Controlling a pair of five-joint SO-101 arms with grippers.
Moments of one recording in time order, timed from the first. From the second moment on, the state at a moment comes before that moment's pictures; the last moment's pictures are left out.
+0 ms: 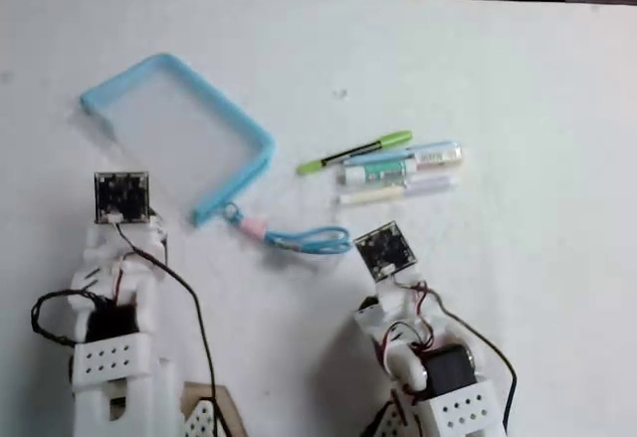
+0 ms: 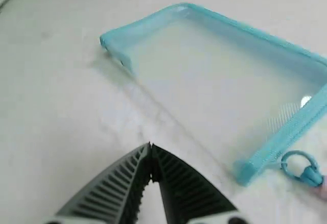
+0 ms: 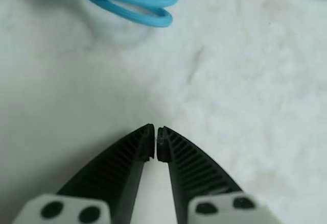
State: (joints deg) left arm -18.5 -67.3 90.1 24.1 -11.4; right arm -18.9 -102.5 96.3 72.6 10.5
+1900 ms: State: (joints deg) left arm -28.0 -67.3 64.7 72.9 -11.4; right arm -42.5 44.3 -27.4 79.0 32.8
